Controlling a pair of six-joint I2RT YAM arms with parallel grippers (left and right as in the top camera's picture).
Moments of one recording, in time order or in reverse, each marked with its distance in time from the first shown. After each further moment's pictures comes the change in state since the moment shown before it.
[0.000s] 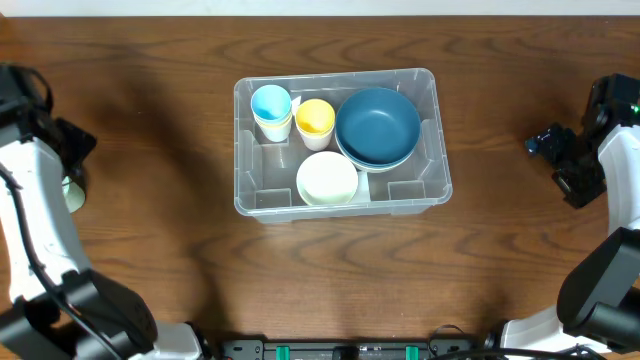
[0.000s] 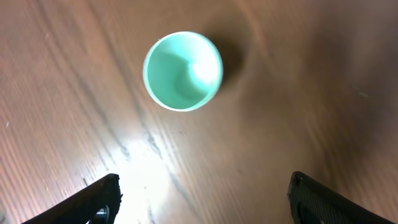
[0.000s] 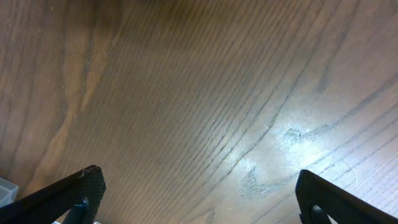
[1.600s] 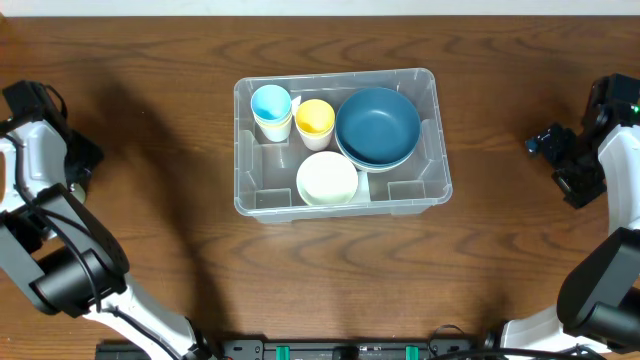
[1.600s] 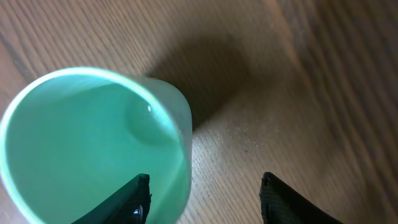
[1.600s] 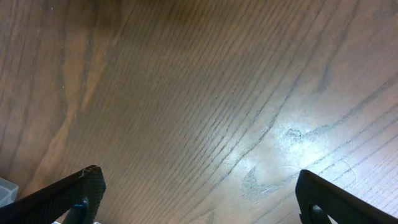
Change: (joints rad) left arm 0.038 0.342 -0.005 0.225 0.050 0.119; right arm 0.000 0.000 0.000 0.000 0.000 0.000
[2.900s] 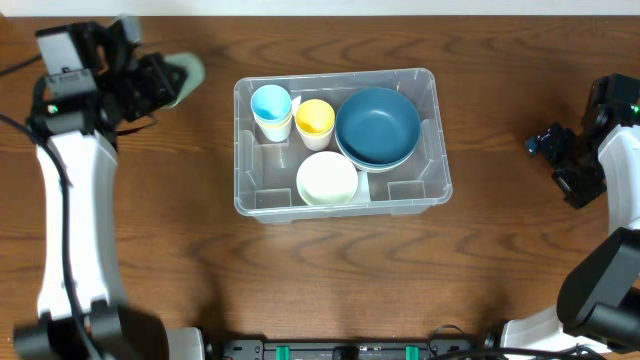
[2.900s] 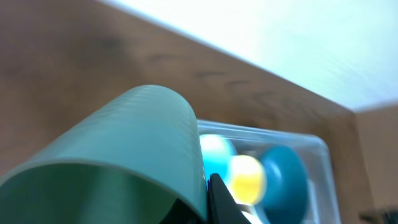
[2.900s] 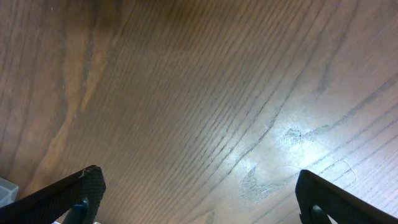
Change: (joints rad) left arm -0.356 -0.450 0.002 0.130 0.801 0.143; right arm 0.000 0.000 0.000 0.000 0.000 0.000
